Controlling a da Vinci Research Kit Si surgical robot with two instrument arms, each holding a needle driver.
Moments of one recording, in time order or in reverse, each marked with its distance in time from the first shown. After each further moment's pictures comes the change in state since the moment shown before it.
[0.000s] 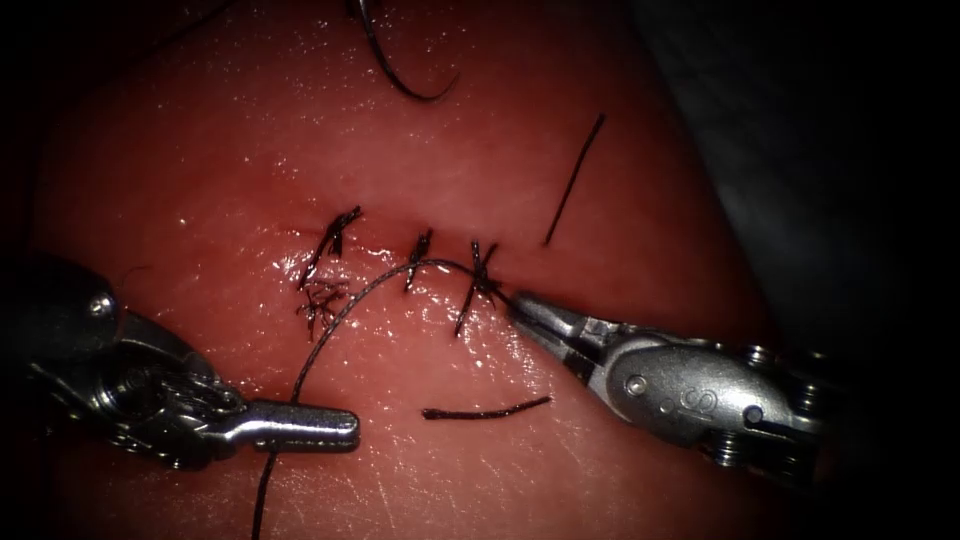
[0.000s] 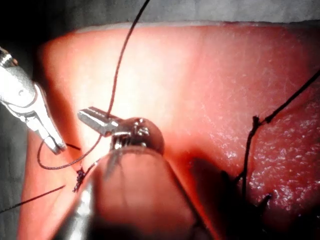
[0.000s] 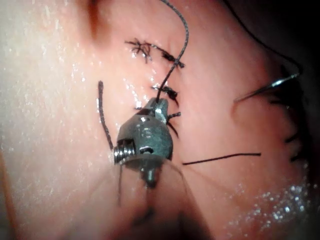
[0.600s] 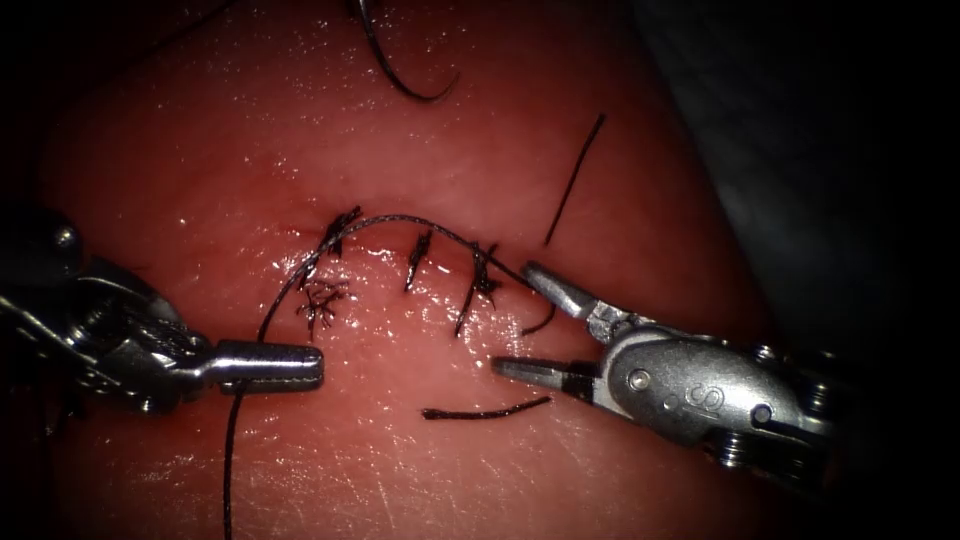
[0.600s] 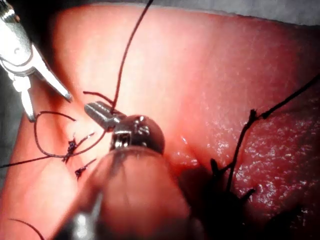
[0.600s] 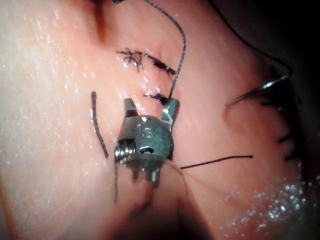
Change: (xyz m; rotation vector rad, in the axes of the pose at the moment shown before) right arm 0.001 0.002 -0.001 -0.016 0.017 0.083; left arm -0.001 -0.001 -0.002 -0.111 -0.106 -0.101
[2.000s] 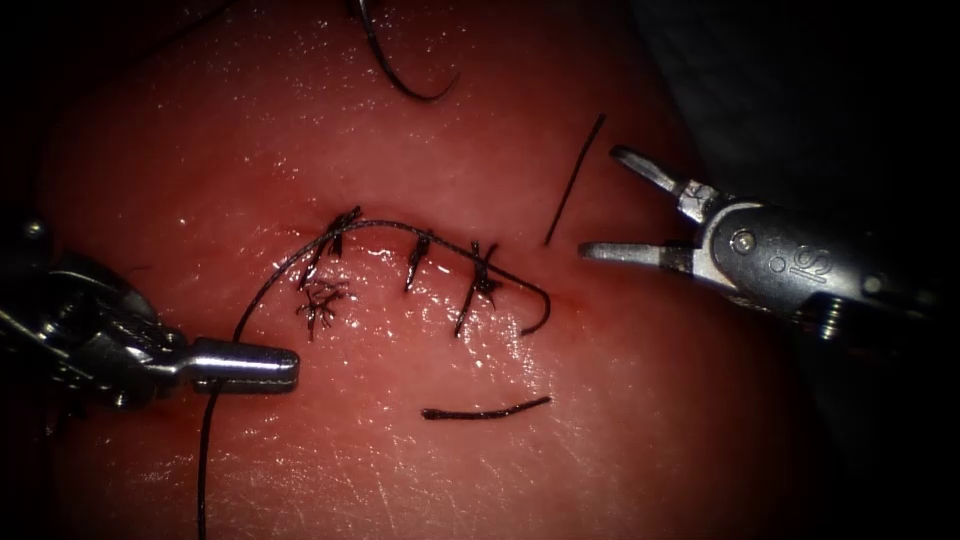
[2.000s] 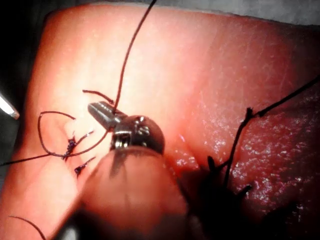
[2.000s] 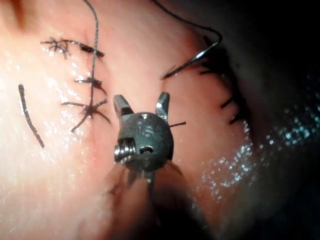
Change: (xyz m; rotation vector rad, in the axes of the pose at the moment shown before) right arm -0.001 0.010 0.000 0.081 0.039 0.128; left arm 0.000 0.000 -0.001 -0.017 -0.020 0.035
